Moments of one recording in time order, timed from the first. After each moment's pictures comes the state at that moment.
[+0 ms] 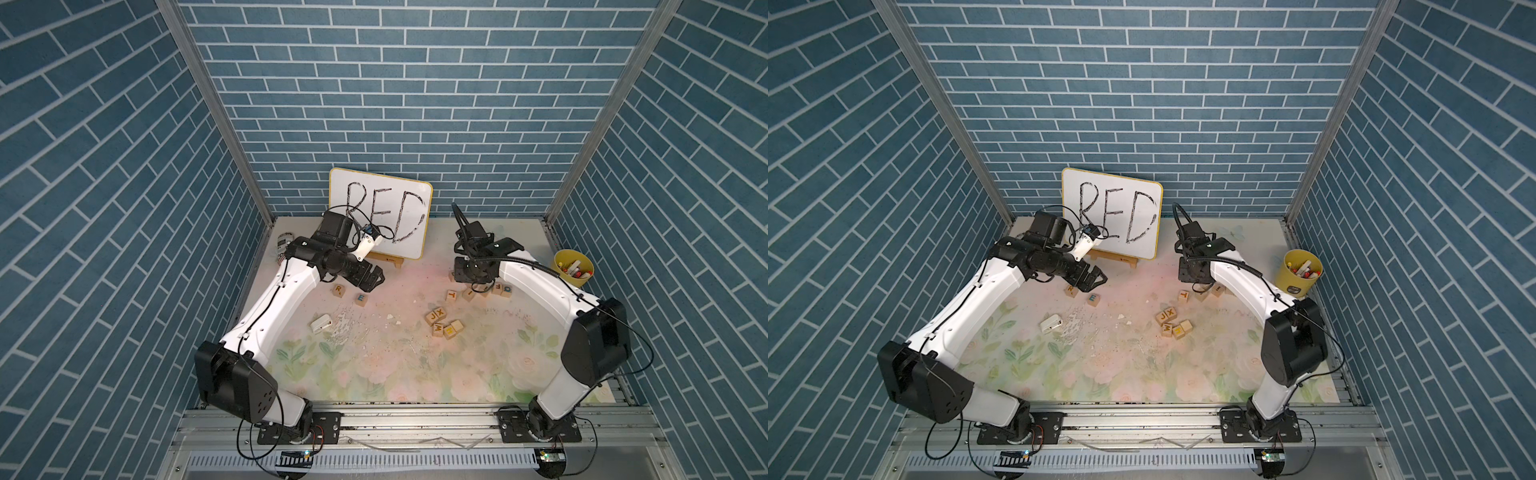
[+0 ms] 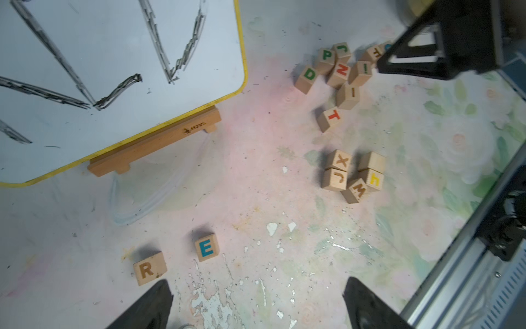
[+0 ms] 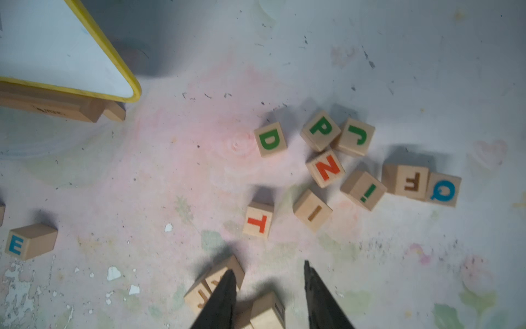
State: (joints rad) left arm -0.35 1.47 1.46 -0.99 0.36 0.27; right arm 0.54 1.75 1.51 -0.90 0.12 0.49
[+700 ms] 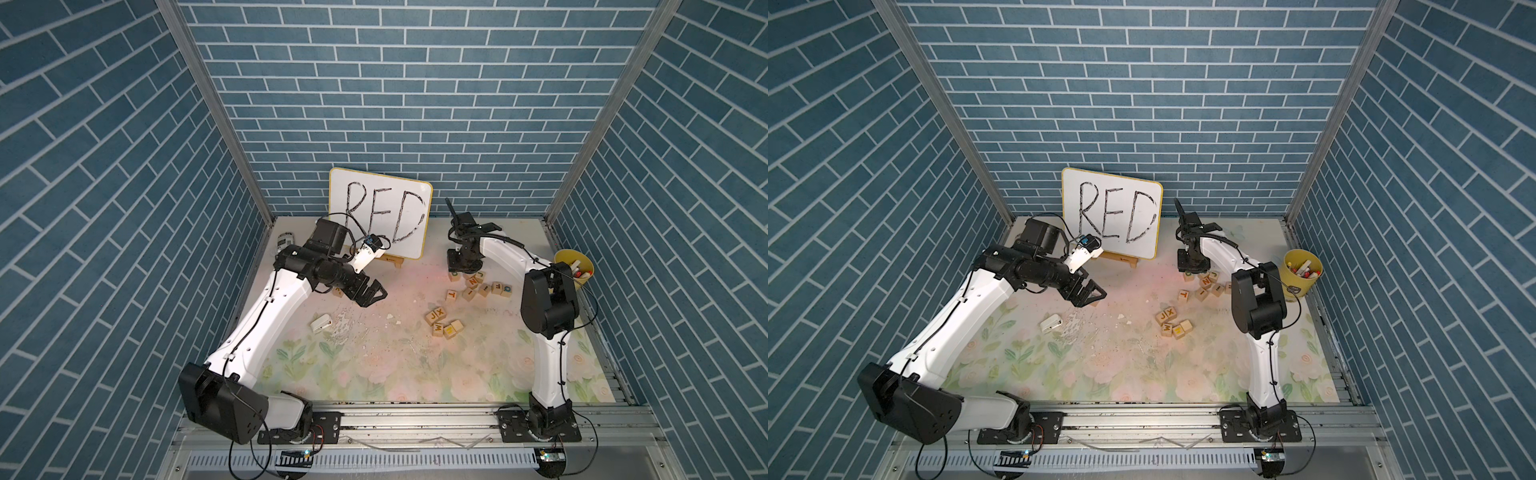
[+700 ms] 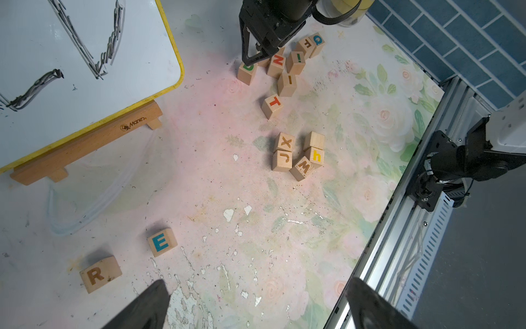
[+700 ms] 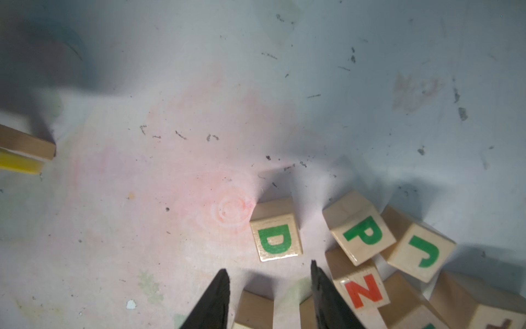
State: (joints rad) left arm -0.36 1.37 1.40 -1.06 0.49 0.33; right arm 0.43 2.13 1.78 -0.93 -0.02 0.33
